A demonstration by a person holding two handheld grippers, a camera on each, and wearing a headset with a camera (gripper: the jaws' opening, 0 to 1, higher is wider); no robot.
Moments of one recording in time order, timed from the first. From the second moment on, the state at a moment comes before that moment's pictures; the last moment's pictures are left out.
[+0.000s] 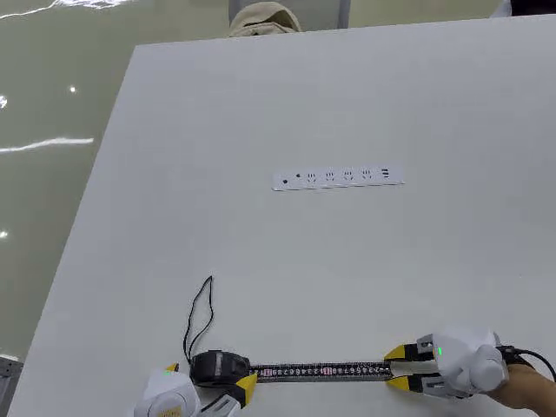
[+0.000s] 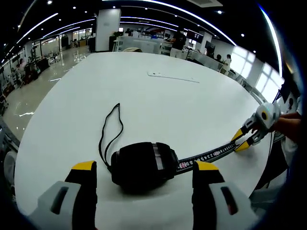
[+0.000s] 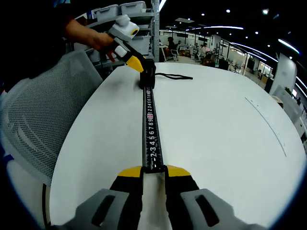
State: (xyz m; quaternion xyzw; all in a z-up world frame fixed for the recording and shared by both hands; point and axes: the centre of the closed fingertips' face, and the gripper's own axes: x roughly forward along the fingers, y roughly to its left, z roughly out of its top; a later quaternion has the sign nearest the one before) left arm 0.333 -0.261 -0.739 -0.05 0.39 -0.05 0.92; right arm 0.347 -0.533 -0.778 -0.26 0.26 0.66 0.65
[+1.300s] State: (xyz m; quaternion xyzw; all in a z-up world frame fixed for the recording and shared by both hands) left arm 0.347 -0.258 -0.745 -0.09 0.35 0.05 0.93; right arm 0.348 -0.530 -0.775 -0.26 0.25 0.65 0.67
